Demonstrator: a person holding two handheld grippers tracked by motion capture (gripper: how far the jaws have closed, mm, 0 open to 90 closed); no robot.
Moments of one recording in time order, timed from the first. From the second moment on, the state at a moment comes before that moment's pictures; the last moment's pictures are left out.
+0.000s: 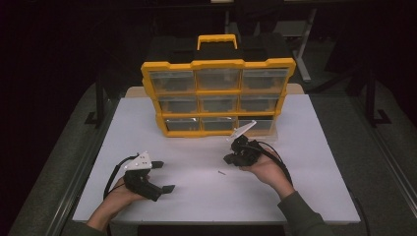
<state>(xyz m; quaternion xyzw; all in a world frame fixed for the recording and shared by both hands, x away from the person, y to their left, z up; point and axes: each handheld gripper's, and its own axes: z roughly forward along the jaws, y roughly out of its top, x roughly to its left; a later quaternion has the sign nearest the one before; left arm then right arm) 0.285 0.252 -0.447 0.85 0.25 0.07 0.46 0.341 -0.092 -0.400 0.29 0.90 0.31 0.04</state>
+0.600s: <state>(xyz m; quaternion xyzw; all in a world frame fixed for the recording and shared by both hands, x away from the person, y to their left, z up) 0.286 0.254 -0.450 0.85 0.26 0.07 0.46 0.351 -0.105 -0.366 0.29 0.90 0.33 0.05</state>
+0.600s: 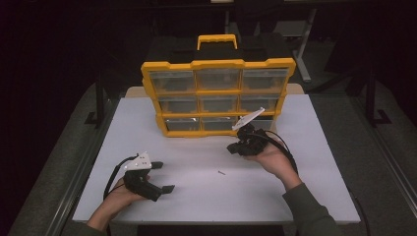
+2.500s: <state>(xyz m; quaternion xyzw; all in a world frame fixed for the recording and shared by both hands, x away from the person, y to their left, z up) 0.282 0.255 -0.448 0.85 0.26 0.08 0.46 0.406 -0.145 -0.358 0.35 0.89 0.29 0.08</state>
